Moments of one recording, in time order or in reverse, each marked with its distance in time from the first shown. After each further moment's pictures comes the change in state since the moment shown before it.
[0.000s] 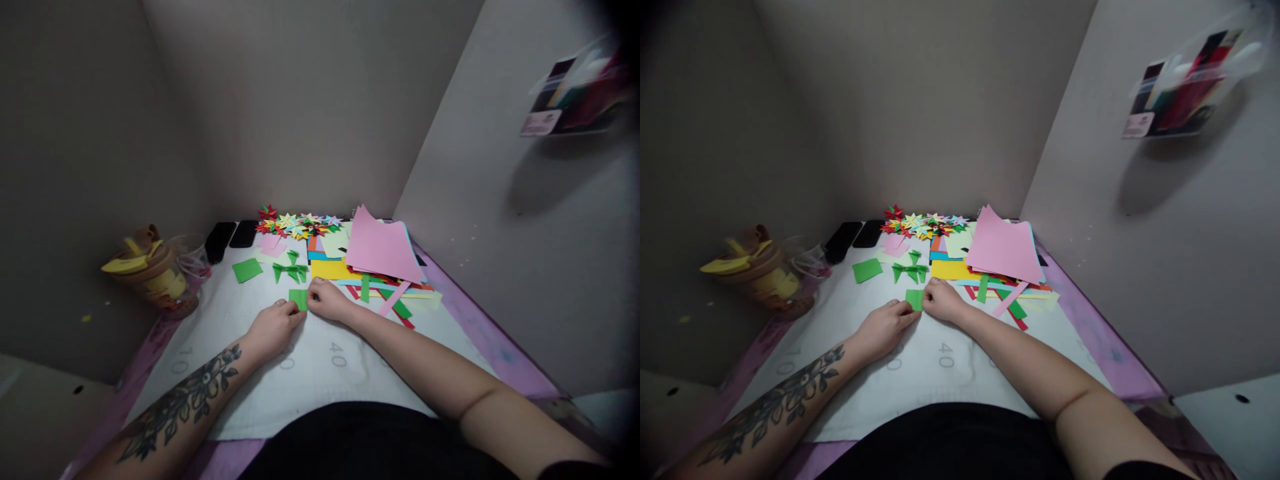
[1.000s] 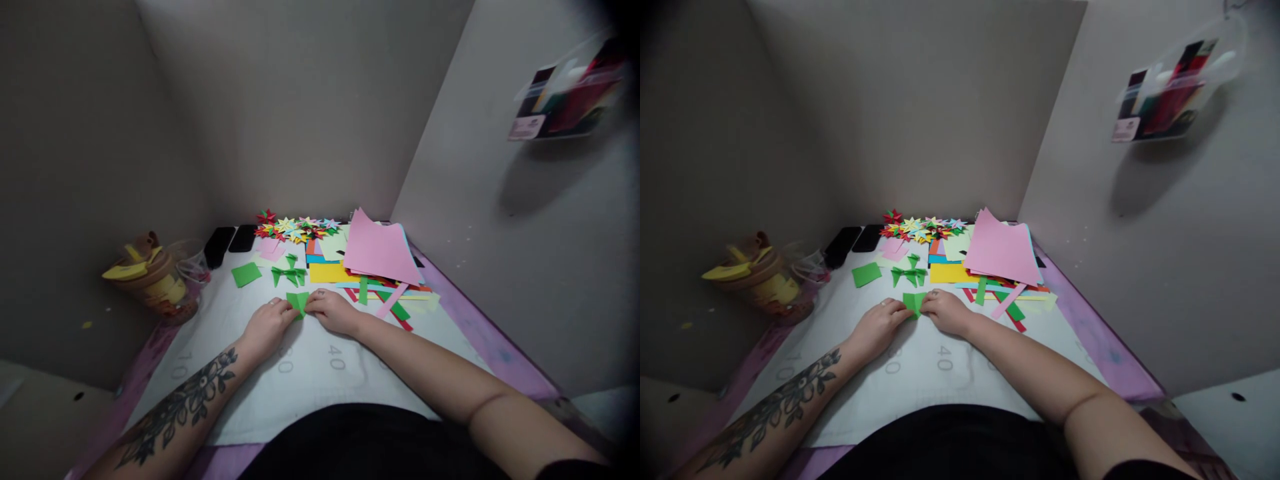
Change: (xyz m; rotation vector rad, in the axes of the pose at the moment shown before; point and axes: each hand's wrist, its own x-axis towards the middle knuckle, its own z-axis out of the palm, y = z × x) left_hand -0.002 -0.007 -0.002 -0.015 0.085 -0.061; right_hand -0.022 -0.001 -0.011 -0.014 -0.009 -0.345
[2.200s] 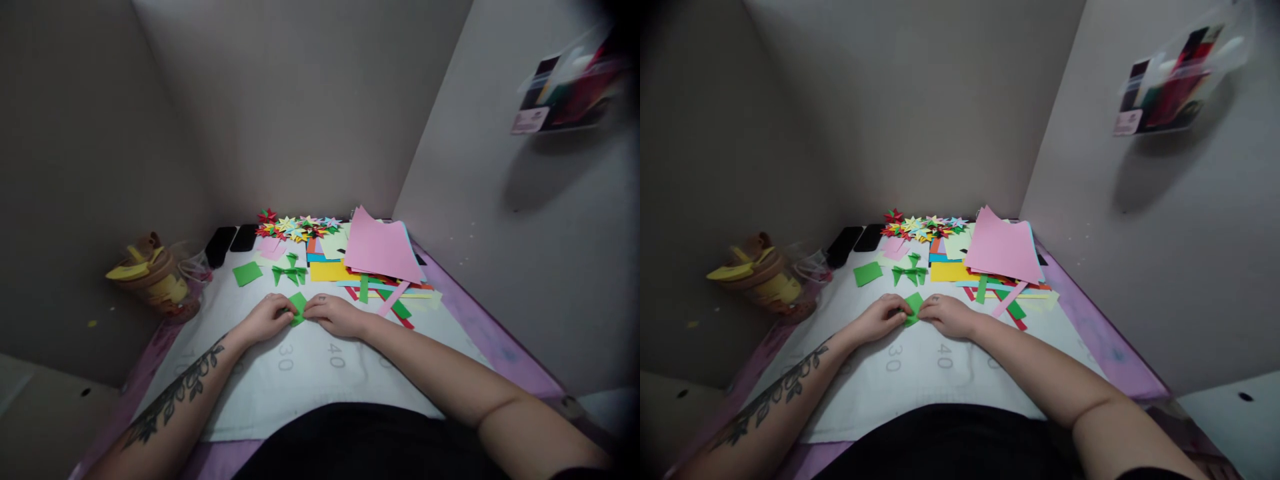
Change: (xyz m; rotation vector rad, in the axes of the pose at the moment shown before) left_hand 0.011 -0.020 -0.003 -0.508 -0.011 -0.078; right_hand -0.008 -0.006 -0.010 0.087 -0.115 -0.058
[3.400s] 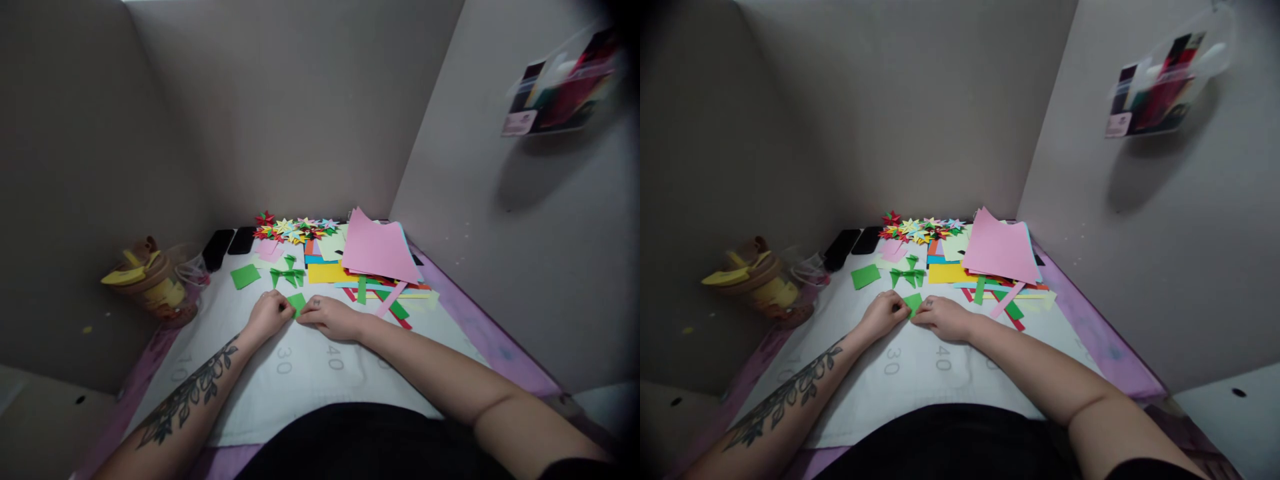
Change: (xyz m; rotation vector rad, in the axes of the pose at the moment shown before) left_hand 0.017 -0.007 0.019 0.153 0.180 -0.242; right_hand 0.004 -0.001 0.003 -0.083 -0.035 -0.079
